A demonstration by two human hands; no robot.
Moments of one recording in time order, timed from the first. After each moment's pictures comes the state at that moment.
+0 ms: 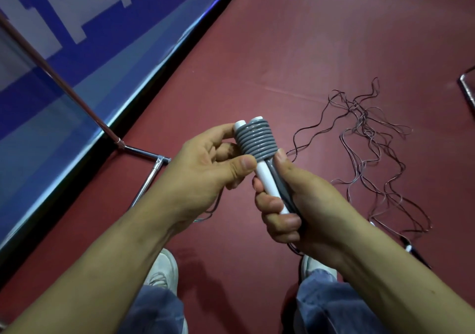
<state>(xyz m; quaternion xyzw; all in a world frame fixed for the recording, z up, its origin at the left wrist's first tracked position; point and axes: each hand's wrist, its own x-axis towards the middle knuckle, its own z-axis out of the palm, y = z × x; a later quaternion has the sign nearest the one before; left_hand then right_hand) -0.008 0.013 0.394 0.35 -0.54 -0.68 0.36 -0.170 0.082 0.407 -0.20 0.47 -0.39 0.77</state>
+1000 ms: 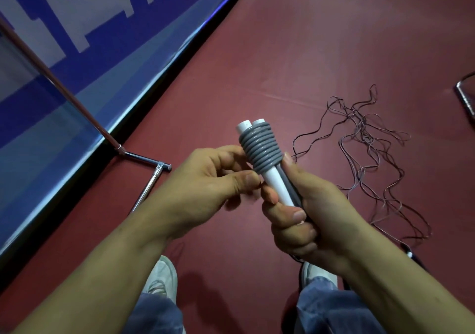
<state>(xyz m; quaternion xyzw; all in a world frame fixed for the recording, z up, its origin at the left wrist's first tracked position) -0.004 0.014 0.403 0.33 -0.60 -0.66 0.30 -0.177 0.084 0.418 -0.15 0.43 -0.39 0.80</state>
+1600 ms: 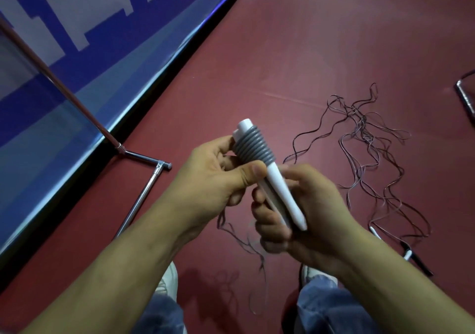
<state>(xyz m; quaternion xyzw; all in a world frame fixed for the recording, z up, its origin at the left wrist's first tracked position) -0.017 0.017 0.400 0.35 -0.53 -0.69 0.35 -0.173 0.082 0.404 -0.19 0.41 -0.38 0.80</state>
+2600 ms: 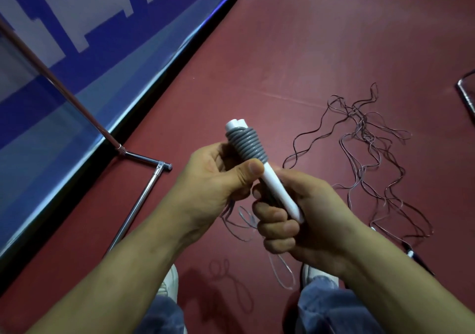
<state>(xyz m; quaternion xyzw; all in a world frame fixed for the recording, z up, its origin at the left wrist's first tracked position) -0.020 0.018 0.391 0.33 -0.47 -0.72 0.39 -0.172 0.081 0.413 -0.16 0.43 -0.38 0.81</state>
